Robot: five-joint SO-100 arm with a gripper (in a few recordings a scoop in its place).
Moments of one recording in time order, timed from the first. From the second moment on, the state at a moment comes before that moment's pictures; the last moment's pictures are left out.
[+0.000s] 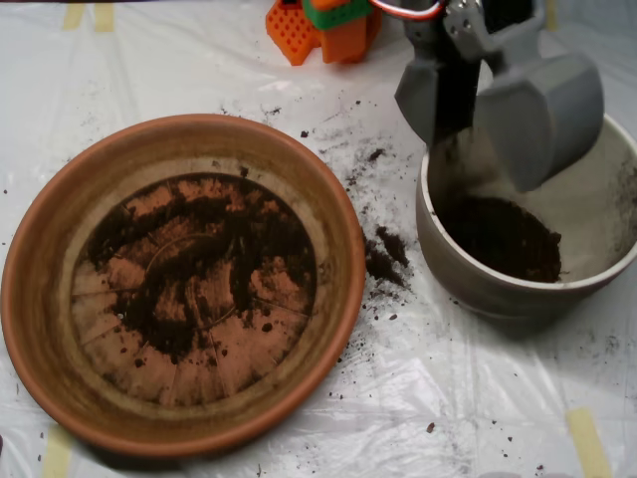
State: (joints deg) arm -19.5 110.2 87.7 77.8 -13.9
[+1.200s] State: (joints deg) arm 26.9 104.9 106.4 62.8 -2.8
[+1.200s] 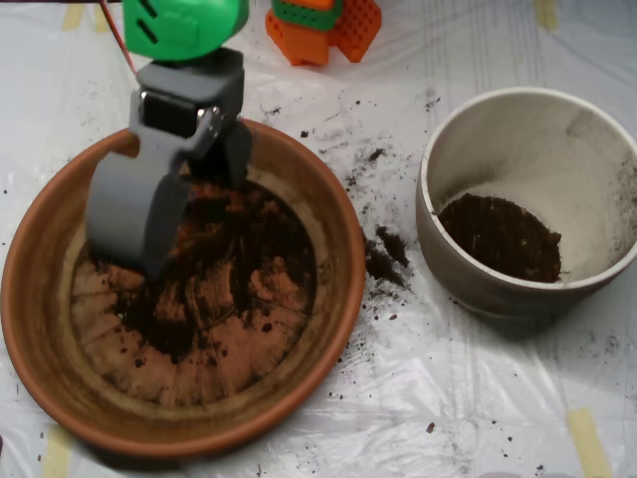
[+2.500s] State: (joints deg) arm 28.7 53.1 68.3 80.9 -5.8
